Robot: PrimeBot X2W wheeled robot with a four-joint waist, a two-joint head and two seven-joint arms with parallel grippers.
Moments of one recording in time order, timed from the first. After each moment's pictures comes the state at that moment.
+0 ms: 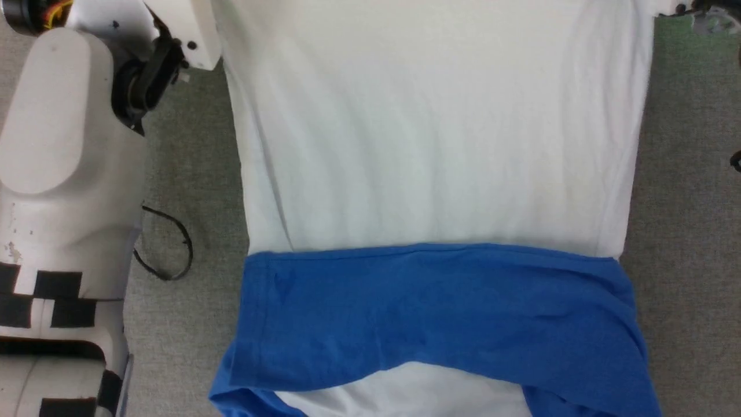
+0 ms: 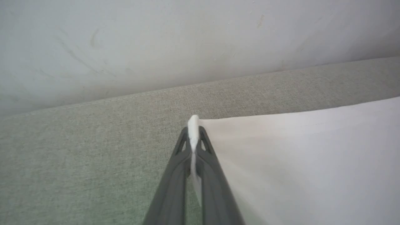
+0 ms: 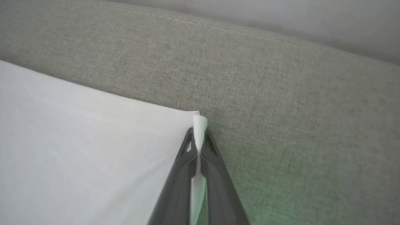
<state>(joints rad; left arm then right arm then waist) -1.07 0.28 -0.22 0.51 -0.39 -0.08 0.37 -1.34 -0.35 0.45 0.84 0.67 0.13 0.74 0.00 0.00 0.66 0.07</state>
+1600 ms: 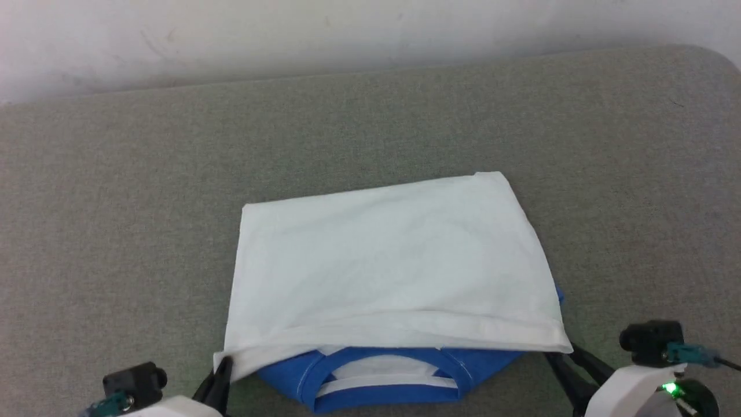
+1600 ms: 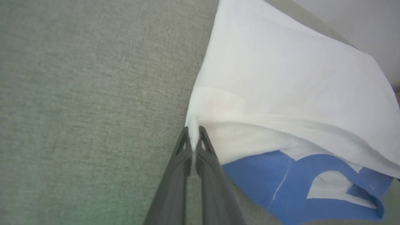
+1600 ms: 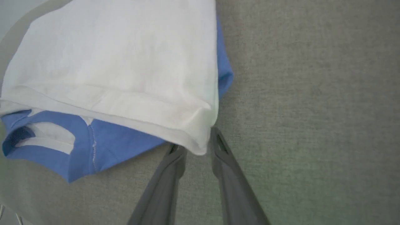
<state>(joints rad) 0.22 0.22 -0.11 -0.14 -0.61 0.15 0.23 0.13 -0.24 0.13 -0.03 0.49 0.13 0.33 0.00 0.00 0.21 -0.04</state>
